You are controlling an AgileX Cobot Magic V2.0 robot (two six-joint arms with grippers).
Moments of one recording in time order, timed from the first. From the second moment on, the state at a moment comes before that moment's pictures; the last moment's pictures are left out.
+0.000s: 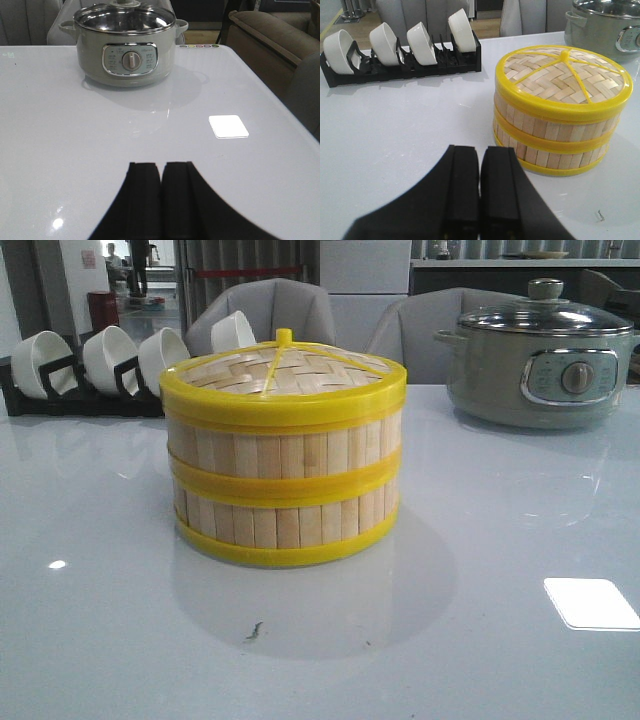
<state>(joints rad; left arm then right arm) -0.40 0.42 -0.45 0.22 0.40 -0.26 -0.20 0.38 -0.24 0.00 0.14 0.02</state>
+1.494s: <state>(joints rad) -0.06 0.06 -0.10 0.16 0.03 -0.26 -0.20 0.38 -0.24 0.00 0.14 0.02</state>
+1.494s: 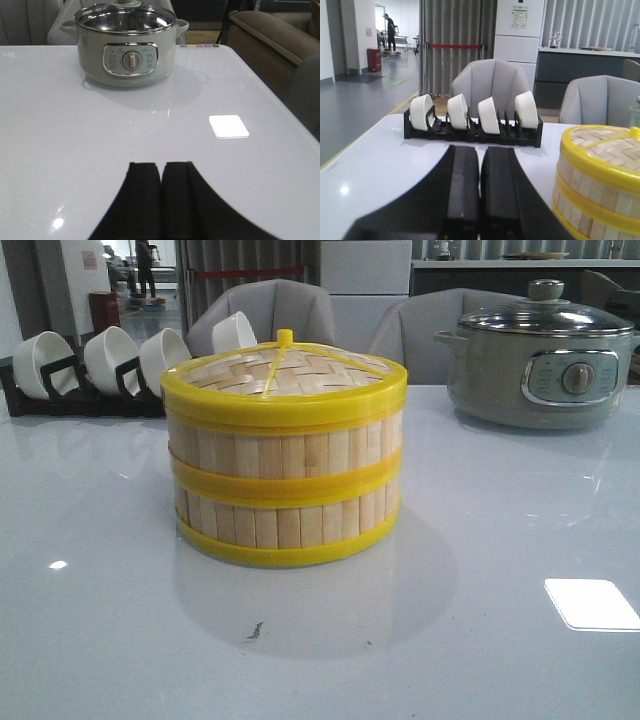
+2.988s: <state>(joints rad) -0.01 0.00 0.01 0.07 0.05 -0.07 -0.20 0.38 -0.24 0.00 0.14 0.02</state>
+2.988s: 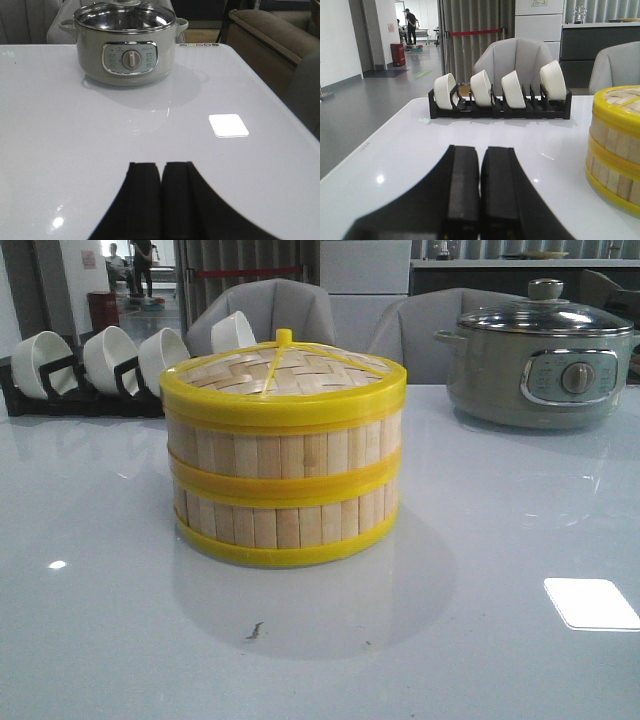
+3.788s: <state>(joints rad) -0.01 0.00 0.01 0.07 0.05 -0.07 -0.20 0.34 -0.24 0.00 0.14 0.02</state>
